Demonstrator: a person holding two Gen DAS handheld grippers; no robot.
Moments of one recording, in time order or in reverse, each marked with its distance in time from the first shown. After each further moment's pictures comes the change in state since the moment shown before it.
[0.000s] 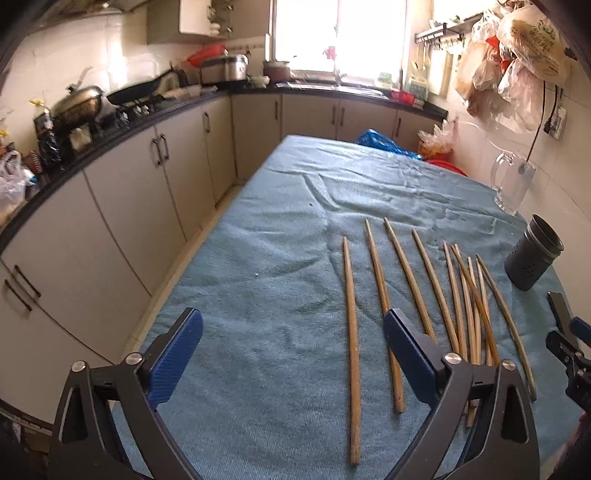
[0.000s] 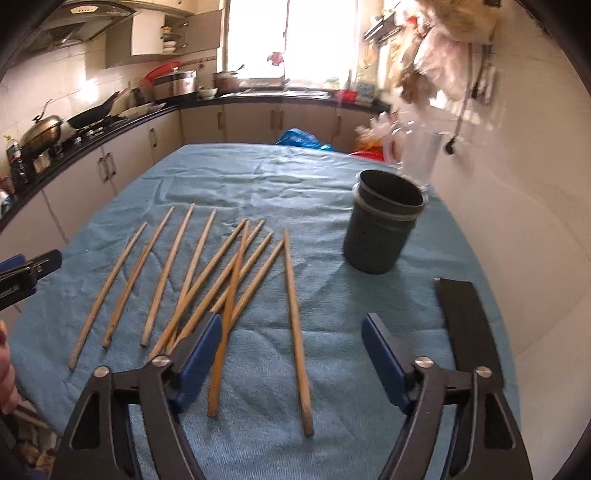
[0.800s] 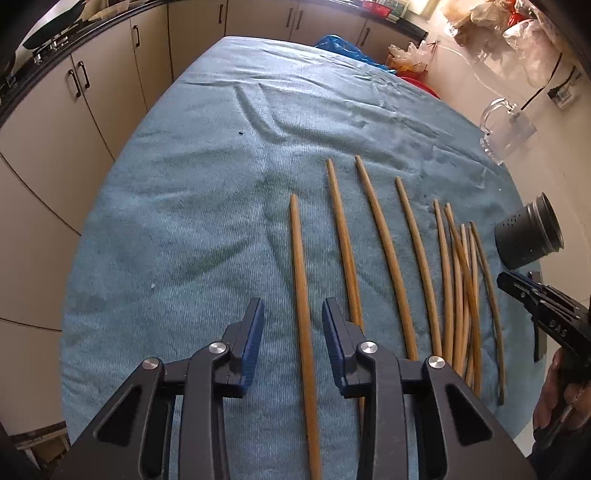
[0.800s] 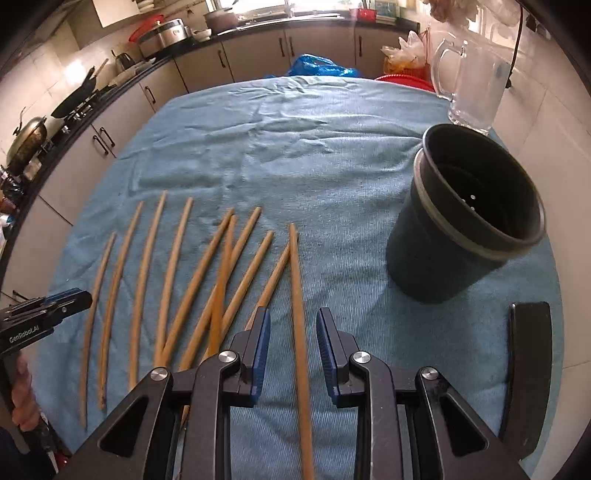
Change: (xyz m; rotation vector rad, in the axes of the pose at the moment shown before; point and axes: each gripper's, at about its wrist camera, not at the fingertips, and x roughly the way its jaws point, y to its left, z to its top) left arm 0.106 -0.021 0.044 0.032 0.414 -0.213; right arm 0.119 -0.023 0.066 0.081 0.325 0.141
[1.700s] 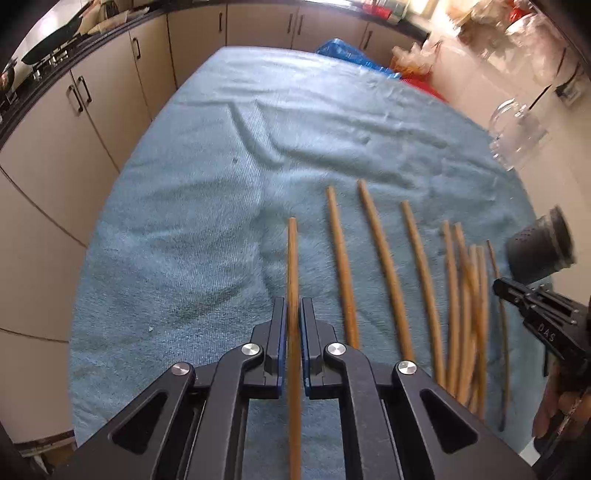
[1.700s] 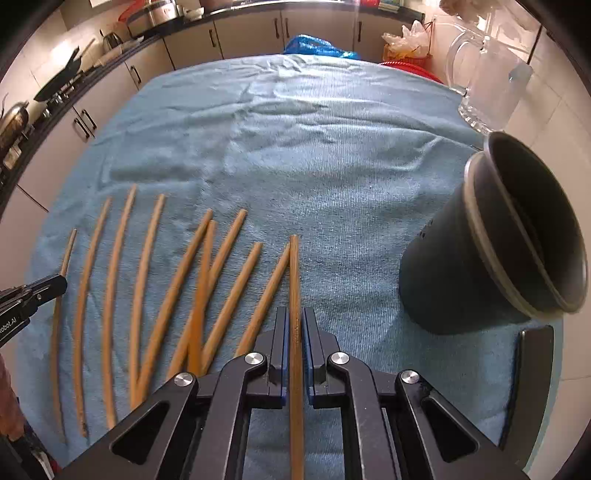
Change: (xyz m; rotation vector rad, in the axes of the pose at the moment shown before) left arm 0.003 -0.013 0.024 0.022 -0.044 0.048; right arm 0.032 0.007 0.021 -0.021 0.054 -0.056
